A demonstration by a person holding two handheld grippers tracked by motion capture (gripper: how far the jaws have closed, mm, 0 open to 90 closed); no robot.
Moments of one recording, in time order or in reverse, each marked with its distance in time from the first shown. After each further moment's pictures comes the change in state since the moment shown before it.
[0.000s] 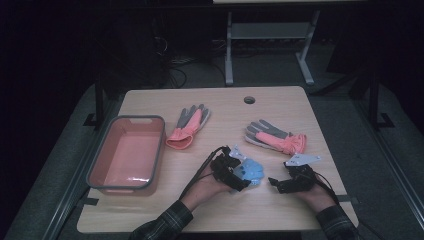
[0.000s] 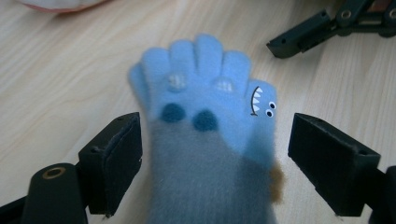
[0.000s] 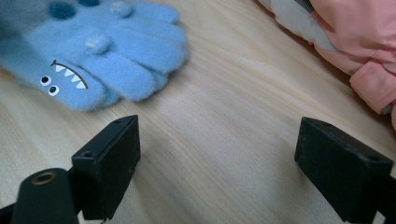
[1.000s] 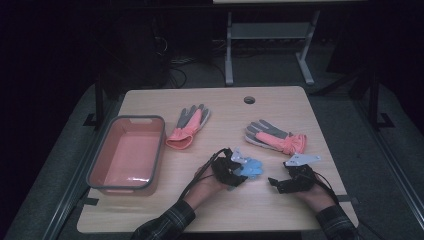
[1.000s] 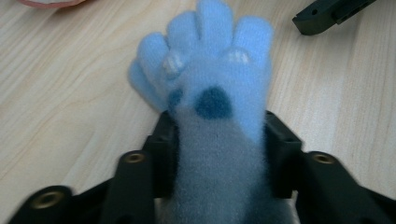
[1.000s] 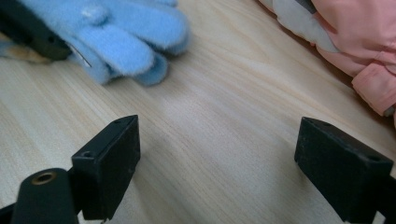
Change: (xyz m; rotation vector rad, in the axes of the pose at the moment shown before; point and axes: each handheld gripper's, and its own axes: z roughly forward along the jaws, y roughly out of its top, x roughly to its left) left arm 0.008 -0.007 0.012 0.017 0.038 0.092; right arm 0.000 0.000 0.000 -0.001 0.005 -0.003
